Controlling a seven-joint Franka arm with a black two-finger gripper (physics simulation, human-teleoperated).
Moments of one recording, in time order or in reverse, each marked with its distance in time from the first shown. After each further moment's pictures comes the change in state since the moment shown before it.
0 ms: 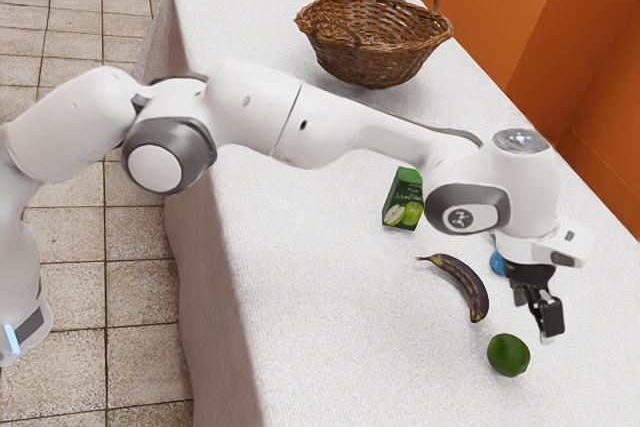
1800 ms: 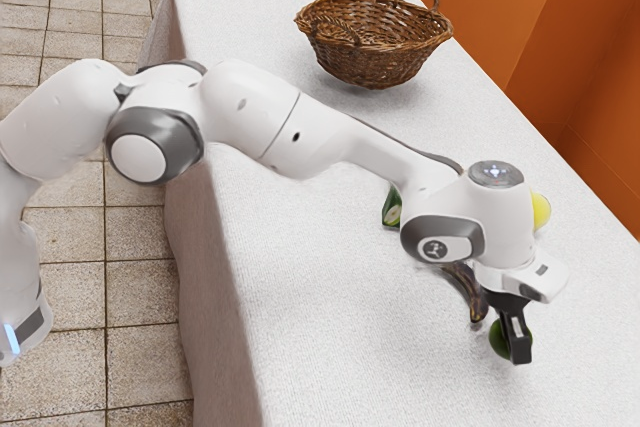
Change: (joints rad) arm -0.053 -0.068 0.047 -0.238 -0.001 0.176 0.158
